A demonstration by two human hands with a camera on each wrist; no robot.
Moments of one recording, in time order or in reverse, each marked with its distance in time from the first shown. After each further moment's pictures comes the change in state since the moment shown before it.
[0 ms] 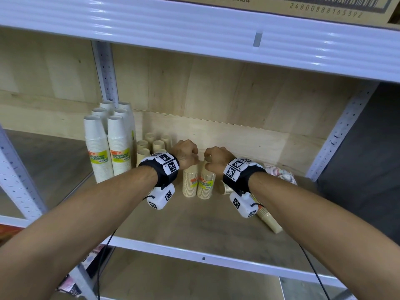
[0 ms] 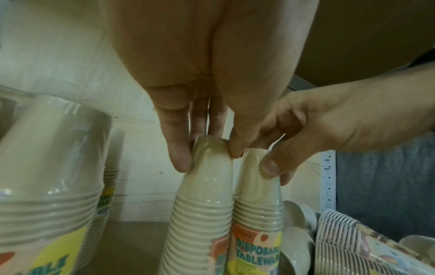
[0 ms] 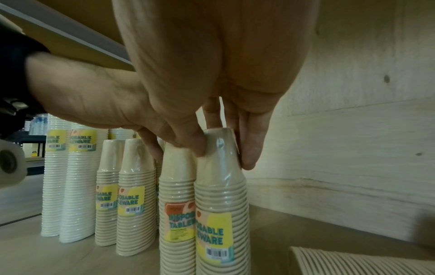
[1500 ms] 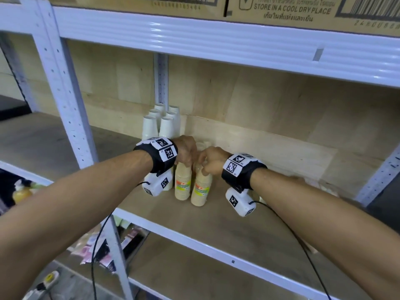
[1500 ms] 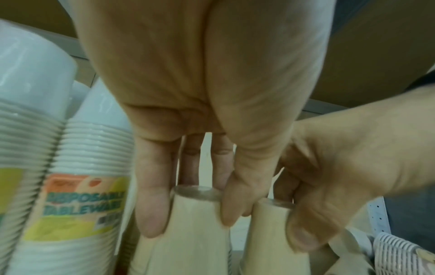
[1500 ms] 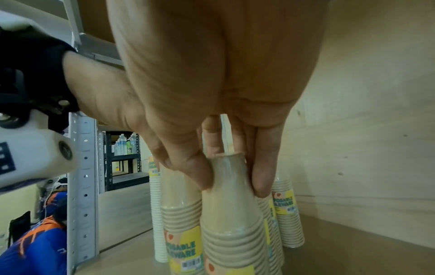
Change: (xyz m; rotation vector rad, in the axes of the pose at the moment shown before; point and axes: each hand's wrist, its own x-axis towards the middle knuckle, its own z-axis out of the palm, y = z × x) left_hand -0.064 -0.057 -0.091 0.219 -0.249 -0.199; right_hand -0.001 -0.123 0.005 0.005 -0.218 -0.199
